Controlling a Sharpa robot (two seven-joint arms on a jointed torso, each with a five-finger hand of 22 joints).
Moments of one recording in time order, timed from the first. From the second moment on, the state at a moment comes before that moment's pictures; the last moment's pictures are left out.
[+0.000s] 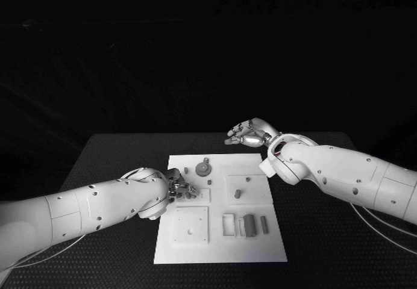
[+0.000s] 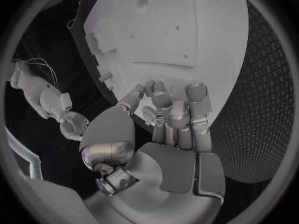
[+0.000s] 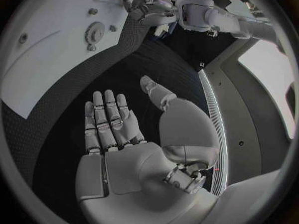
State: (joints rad) left arm 1.20 -0.58 -0.24 1.29 -0.99 -0.21 -0.50; left_hand 0.80 -0.09 0.47 -0.21 0.05 1.10 0.01 0.50 0.53 1.29 -0.09 0.94 0.91 1.26 -0.19 1.39 0.84 0.04 1.37 -0.25 0.62 1.31; right arm 1.19 -0.65 -0.02 1.27 -0.80 -0.39 0.05; right_hand 1.02 -0.13 0.60 -0.24 0.05 0.77 0.20 0.22 0.52 0.88 0.20 0.27 0.20 0.70 0.21 0.44 0.45 0.07 0.38 0.19 0.32 1.16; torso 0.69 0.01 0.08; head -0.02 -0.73
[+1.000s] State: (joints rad) left arm 1.19 -0.59 -0.23 1.30 -0.99 -0.22 -0.50; left_hand 0.73 -0.10 0.39 -0.22 0.05 1.10 0.01 0.50 0.53 1.29 -0.10 0.94 0.91 1.26 -0.20 1.39 0.83 0.03 1.37 -0.25 0.60 1.31; right arm 1.19 -0.65 -0.02 1.27 -0.79 -0.38 0.05; right_hand 1.00 -0.16 0.57 -0.21 0.05 0.76 0.20 0.23 0.51 0.87 0.20 0.27 0.17 0.69 0.22 0.44 0.45 0.07 0.34 0.20 0.29 1.18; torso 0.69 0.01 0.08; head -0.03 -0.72
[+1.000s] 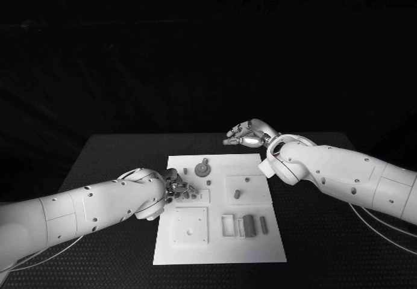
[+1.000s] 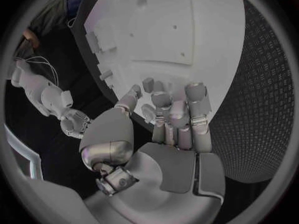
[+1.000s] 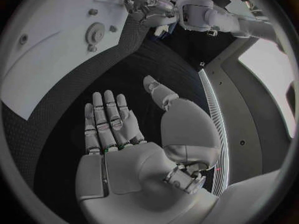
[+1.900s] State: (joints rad) left arm 1.26 -0.65 -0.11 1.28 -0.91 -0.19 -0.47; left_hand 0.75 -0.06 0.37 -0.28 0.05 0.97 0.04 0.44 0.49 1.24 -0.05 0.91 0.89 1.22 -0.16 1.37 0.80 0.03 1.34 -0.25 0.56 1.31; right arm 1.18 -0.66 -0.02 1.24 -0.78 -0.38 0.05; right_hand 0.99 -0.16 0.57 -0.20 0.05 0.76 0.19 0.23 0.51 0.87 0.20 0.28 0.16 0.68 0.22 0.44 0.45 0.05 0.32 0.20 0.29 1.19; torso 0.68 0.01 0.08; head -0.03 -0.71
